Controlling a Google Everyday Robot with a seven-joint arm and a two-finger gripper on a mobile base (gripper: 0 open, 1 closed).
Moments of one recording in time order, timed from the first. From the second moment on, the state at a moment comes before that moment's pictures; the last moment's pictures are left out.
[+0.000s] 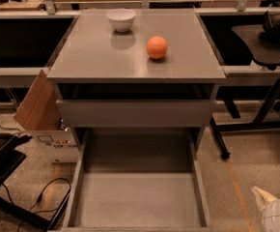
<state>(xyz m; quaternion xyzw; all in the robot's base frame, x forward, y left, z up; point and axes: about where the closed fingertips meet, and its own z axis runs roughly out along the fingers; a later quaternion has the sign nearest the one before) 0.281 -0.261 0.690 -0.55 0.83 0.01 0.13</state>
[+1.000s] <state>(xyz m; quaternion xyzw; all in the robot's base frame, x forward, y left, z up) 0.271 -0.250 0.611 -0.56 0.82 0.03 0.12</state>
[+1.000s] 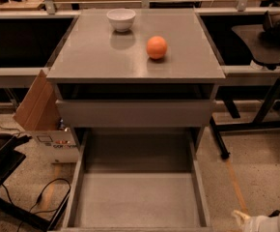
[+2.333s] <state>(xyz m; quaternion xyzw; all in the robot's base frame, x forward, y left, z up) 0.243 -0.194 0.435 -0.59 0.79 0.10 0.12</state>
